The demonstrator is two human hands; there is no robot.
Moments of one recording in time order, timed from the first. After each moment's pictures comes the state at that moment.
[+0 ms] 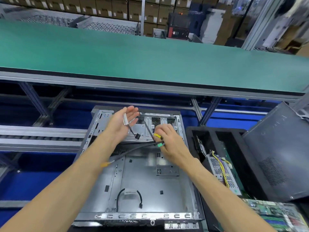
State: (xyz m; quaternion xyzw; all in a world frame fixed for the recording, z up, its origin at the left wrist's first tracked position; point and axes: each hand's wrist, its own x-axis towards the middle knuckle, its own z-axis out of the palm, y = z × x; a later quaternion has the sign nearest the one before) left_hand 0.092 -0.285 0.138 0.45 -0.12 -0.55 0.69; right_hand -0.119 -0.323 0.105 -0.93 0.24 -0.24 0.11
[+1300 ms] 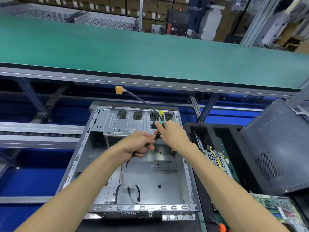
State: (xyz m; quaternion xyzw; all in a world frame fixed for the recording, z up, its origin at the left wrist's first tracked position) left_hand 0.025 -0.239 0.136 0.60 -0.32 -0.63 0.38; right_hand -0.103 -0.332 0.135 -0.81 0.51 -0.11 0.26
